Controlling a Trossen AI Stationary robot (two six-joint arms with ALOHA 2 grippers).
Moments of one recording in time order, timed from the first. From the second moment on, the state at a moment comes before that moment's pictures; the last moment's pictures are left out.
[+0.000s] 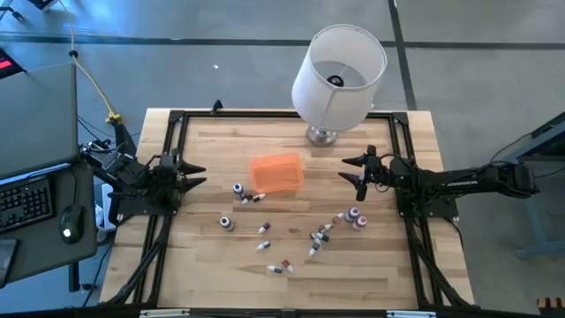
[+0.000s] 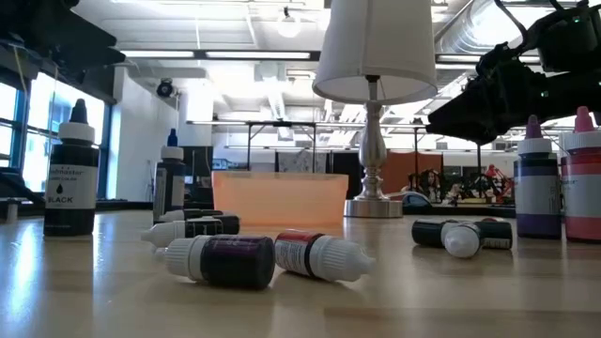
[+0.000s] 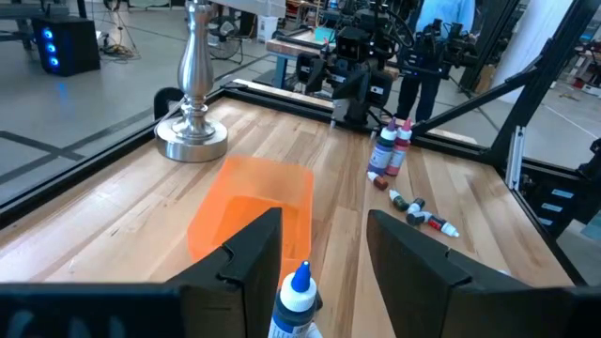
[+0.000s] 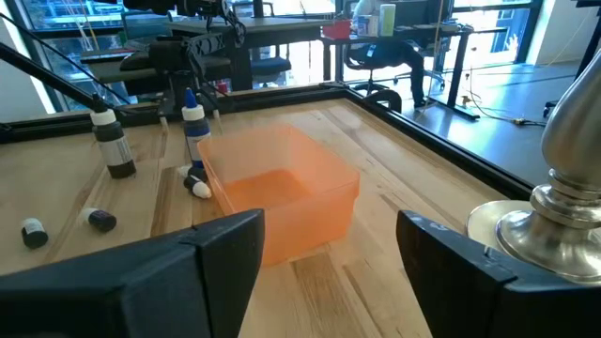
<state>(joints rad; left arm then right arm) -0.54 0.01 0.38 -0.55 -0.71 -0.32 -0.20 0.75 0.02 0.63 0.10 0.07</state>
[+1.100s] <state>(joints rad) -0.54 0.01 0.39 -0.45 -0.73 -0.49 -0.20 0.75 0.02 0.63 0.10 0.07</state>
